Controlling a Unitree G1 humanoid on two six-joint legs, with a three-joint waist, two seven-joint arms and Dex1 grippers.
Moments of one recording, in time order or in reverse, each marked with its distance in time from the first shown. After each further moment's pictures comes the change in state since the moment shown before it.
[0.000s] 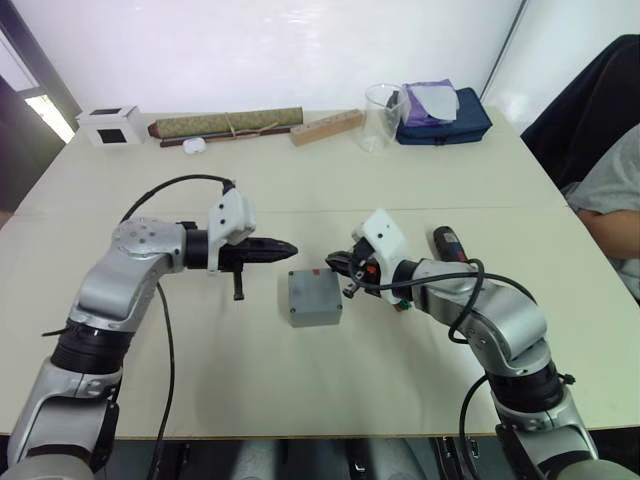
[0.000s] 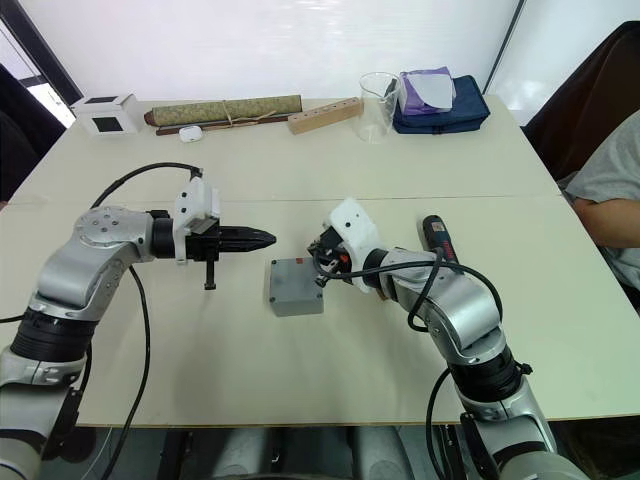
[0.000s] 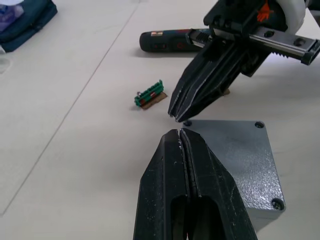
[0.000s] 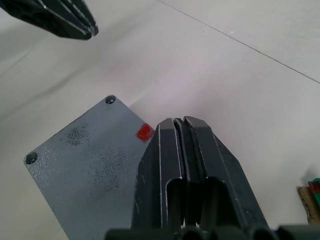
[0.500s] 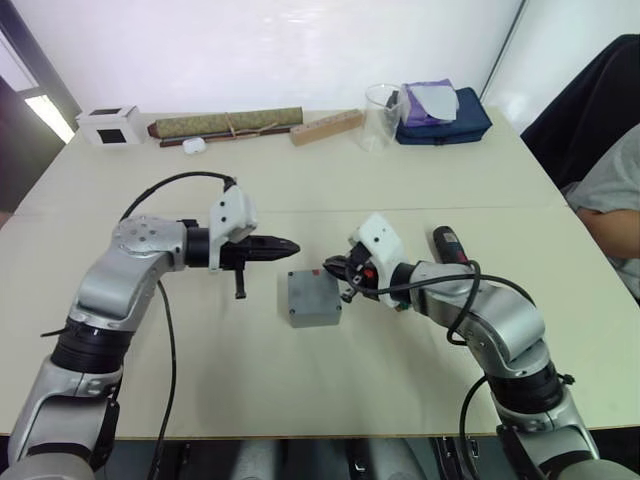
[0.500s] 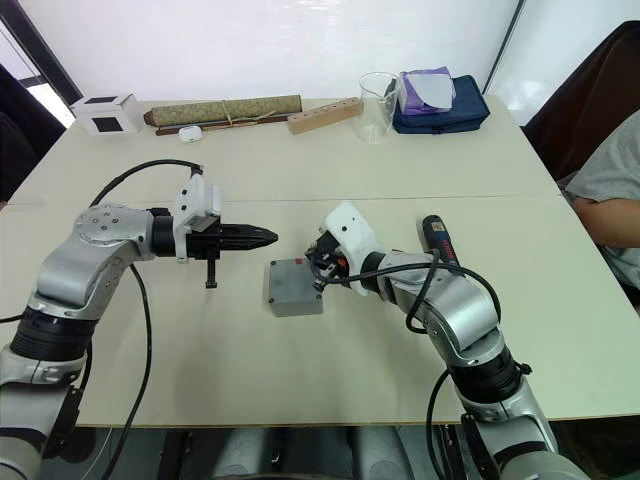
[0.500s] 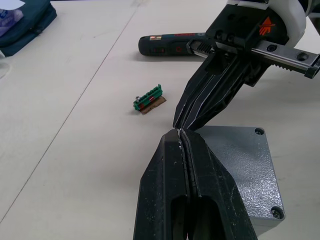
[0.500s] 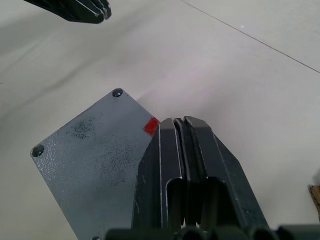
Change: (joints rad) left arm 0.001 0.000 0.000 -0.019 -0.007 0.017 0.004; right arm 0.000 -0.008 0.019 -0.008 0.000 0.014 0.009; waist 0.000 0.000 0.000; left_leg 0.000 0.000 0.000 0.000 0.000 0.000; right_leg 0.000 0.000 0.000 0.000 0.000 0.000
